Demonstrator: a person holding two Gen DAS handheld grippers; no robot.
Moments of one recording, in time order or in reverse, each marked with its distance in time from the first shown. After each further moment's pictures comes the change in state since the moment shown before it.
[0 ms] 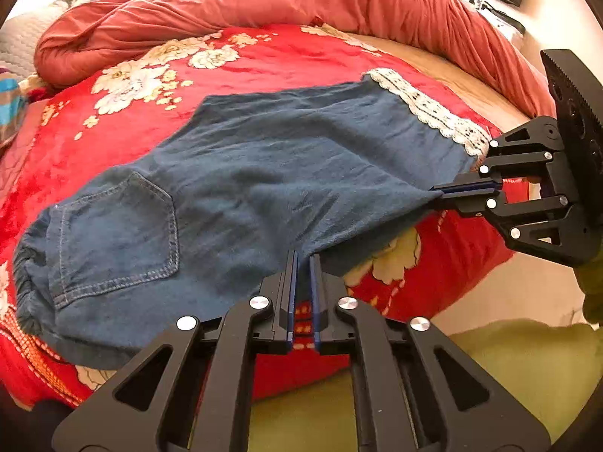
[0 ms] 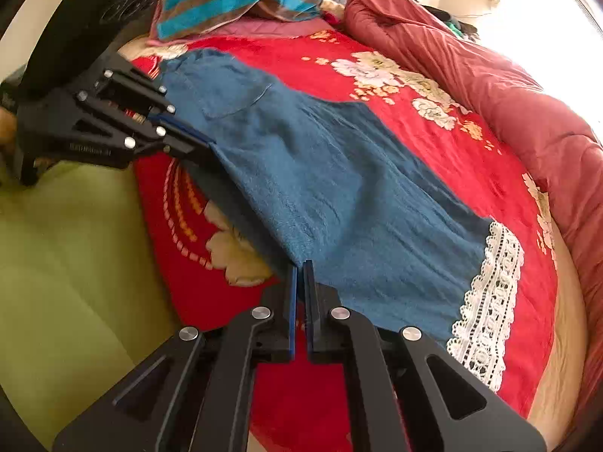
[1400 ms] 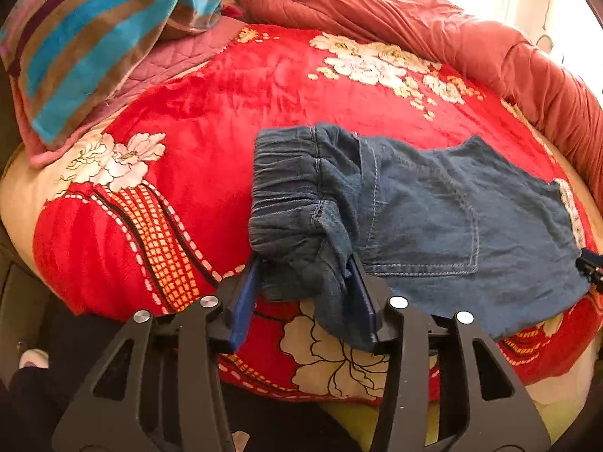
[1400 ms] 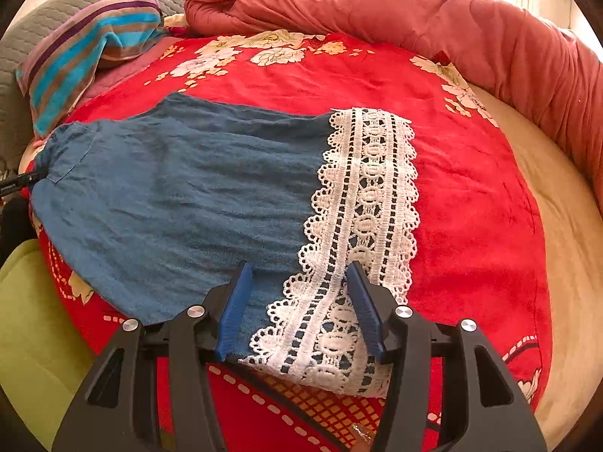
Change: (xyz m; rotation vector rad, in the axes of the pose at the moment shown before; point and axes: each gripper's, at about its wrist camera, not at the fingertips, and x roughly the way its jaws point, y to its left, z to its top) left arm -0.047 0.158 -0.056 -0.532 -0.093 0.379; right arm 0.010 -0.116 -0.059 0.524 0.009 -0.138
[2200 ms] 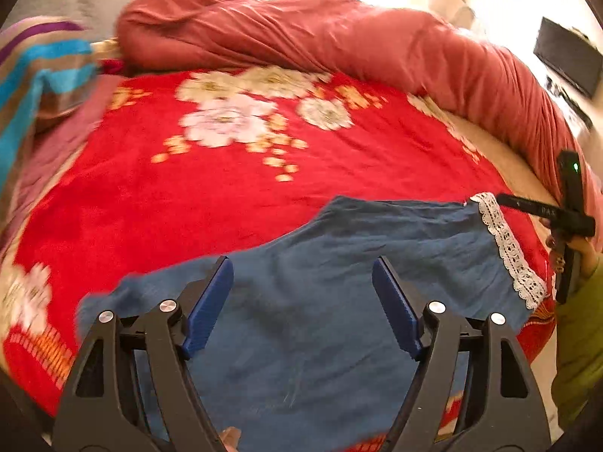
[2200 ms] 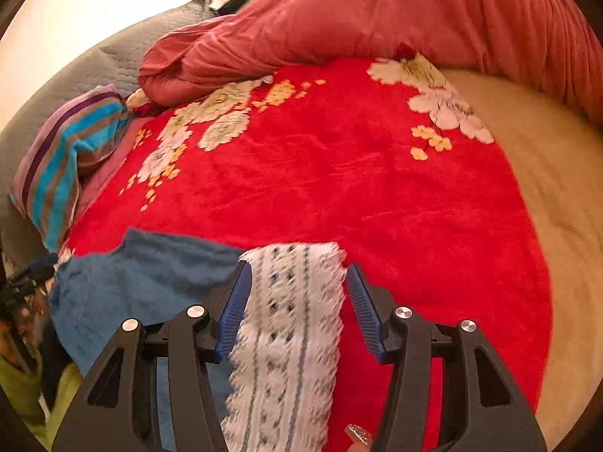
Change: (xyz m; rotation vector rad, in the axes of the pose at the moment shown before) left arm 0.018 -0.137 0.092 0.235 0.006 -0.249; right arm 0.033 -0.106 0.099 0.300 -0.042 0.155
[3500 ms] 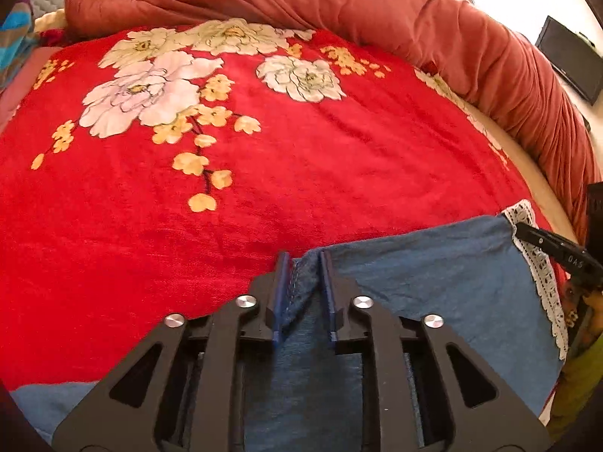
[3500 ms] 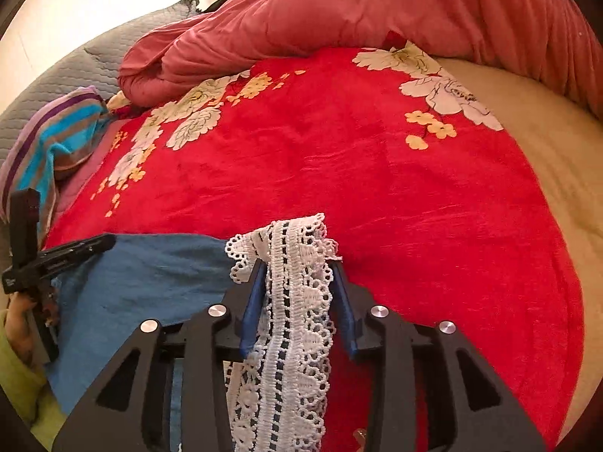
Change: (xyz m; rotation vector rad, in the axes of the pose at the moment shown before) left arm 0.143 -0.012 0.037 -0.039 0.066 -0.092; right arm 0.040 -0.012 -0.006 -0.003 -0.035 -0.070
